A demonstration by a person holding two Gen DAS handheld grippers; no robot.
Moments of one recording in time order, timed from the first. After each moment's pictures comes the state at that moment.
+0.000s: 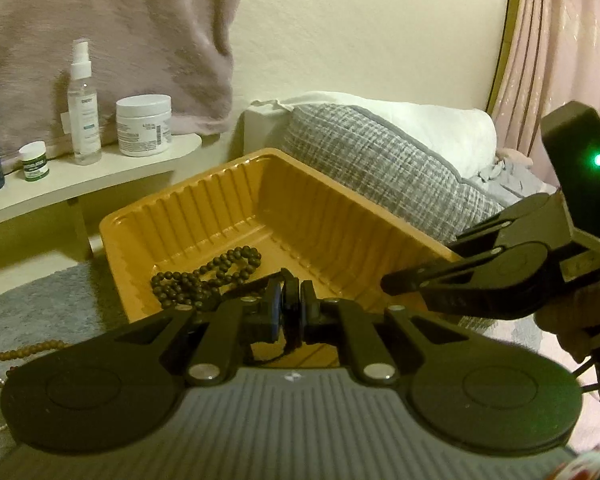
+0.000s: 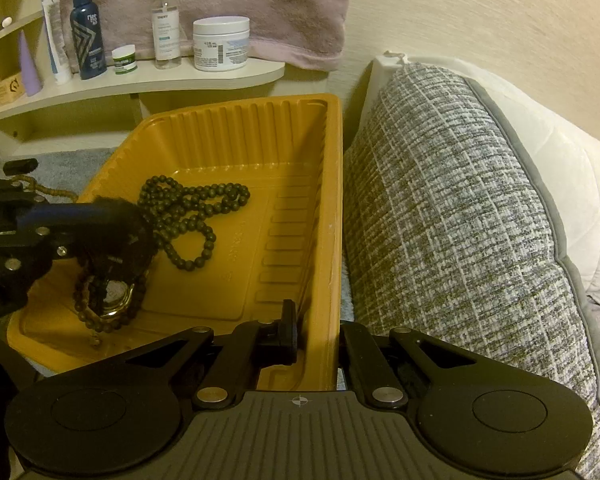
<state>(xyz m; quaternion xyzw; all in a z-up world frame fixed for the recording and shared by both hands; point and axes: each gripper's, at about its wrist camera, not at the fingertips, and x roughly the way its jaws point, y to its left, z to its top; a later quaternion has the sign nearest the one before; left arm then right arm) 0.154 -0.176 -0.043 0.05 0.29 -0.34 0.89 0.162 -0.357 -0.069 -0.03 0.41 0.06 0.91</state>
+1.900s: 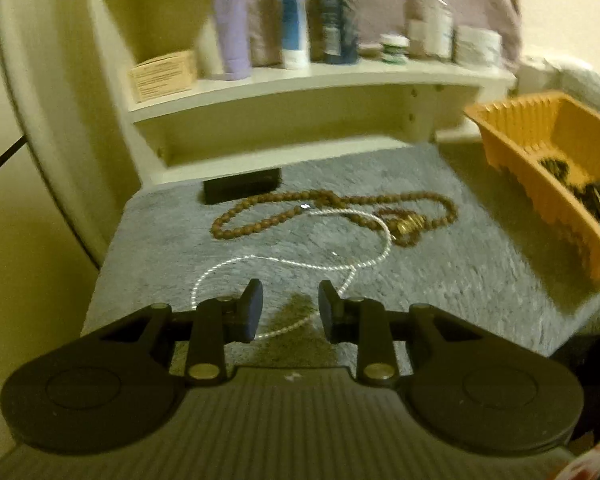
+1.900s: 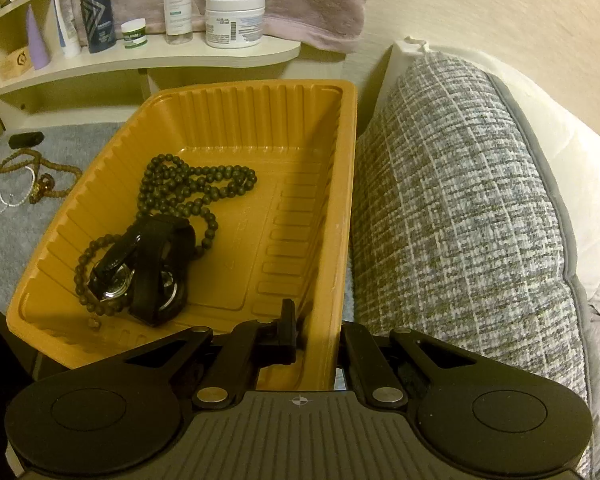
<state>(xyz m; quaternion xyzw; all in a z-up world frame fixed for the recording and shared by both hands) 0.145 0.038 -0.084 0.08 0.34 -0.05 0.94 0.179 -0.356 -0.070 -0.06 0.45 0.08 0.89</state>
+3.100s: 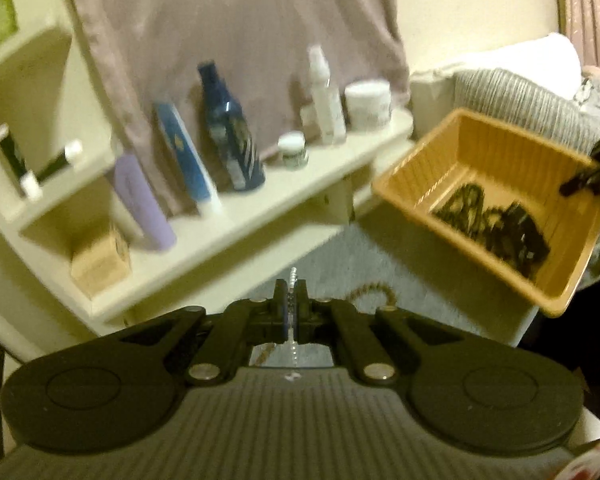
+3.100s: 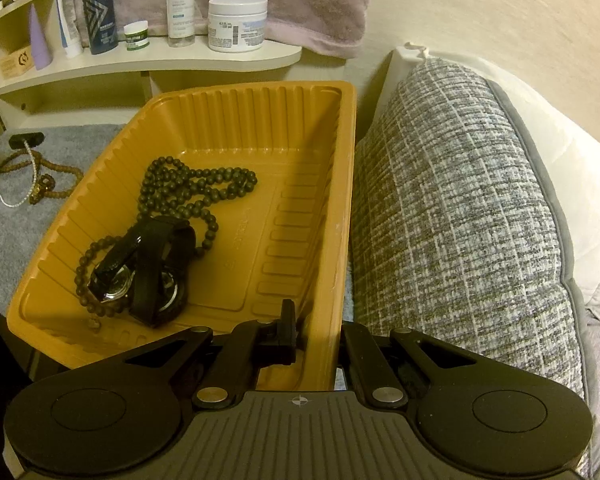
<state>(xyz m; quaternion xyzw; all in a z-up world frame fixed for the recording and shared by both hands) 0.180 0.010 0.023 0.21 0.29 -0.21 0.91 0.175 -0.357 -0.068 -0.06 0.44 0.09 0.89</state>
